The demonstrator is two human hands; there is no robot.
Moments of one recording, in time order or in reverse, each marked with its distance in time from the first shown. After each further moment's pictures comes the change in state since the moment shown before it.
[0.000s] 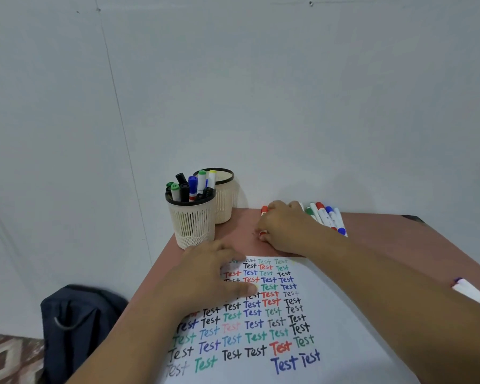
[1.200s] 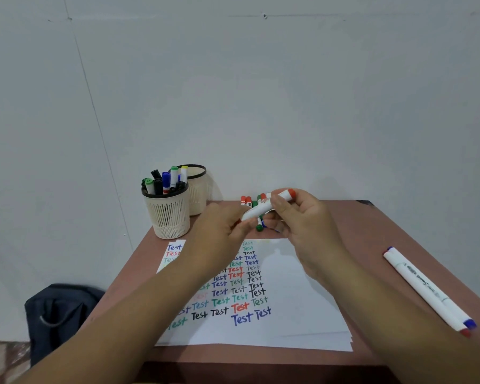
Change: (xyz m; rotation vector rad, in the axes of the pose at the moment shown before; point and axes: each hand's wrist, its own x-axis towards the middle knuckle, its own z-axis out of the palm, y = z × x) left_hand 0.010 0.089 -0.004 -0.218 0.407 0.225; right_hand -0.153 -0.034 -0.055 1.865 0.668 0.375
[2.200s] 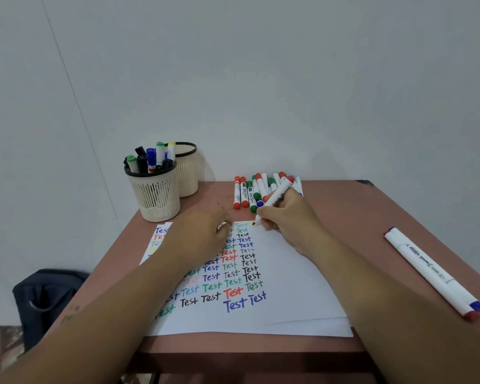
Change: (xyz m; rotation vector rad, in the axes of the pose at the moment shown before) left_hand -0.006 -0.043 0.022 0.400 -0.211 -0.116; right_hand 0.051 0.064 -0.025 -0.355 0.007 0.202
